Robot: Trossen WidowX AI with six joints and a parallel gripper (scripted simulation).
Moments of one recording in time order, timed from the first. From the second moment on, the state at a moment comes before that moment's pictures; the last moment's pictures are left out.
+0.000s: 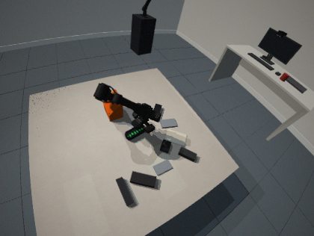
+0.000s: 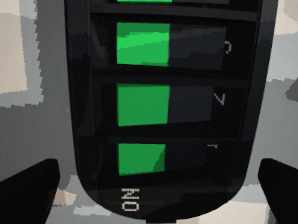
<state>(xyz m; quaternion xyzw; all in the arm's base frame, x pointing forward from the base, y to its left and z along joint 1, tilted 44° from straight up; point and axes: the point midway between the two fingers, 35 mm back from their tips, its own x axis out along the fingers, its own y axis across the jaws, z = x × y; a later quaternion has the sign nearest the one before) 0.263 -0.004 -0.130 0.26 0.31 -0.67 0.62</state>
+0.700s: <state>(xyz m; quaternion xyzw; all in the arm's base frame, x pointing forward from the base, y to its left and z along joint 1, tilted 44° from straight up) 0.270 -0.020 -0.063 0.26 0.31 -0.67 0.62</state>
